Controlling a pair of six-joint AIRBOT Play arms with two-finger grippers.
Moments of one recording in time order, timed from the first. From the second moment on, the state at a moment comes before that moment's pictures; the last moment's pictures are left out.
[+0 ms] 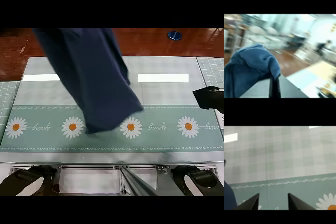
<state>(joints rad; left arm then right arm) -0.28 -1.04 1.90 0.67 -0.86 -1.35 0.13 -0.53 0.97 -1.55 1.18 1.89</state>
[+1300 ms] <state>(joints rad) 0.44 -0.88 0.71 0.82 -1.21 -1.32 -0.33 -0.63 0.73 -1.66 1.20 1.86</state>
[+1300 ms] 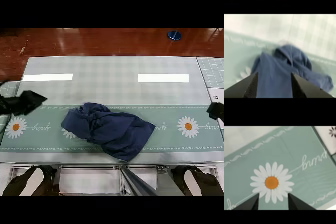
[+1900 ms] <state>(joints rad) 0.38 -0.98 0.45 0.87 -1.13 -1.31 -0.49 -0.64 0.42 -1.10 1.23 1.48</state>
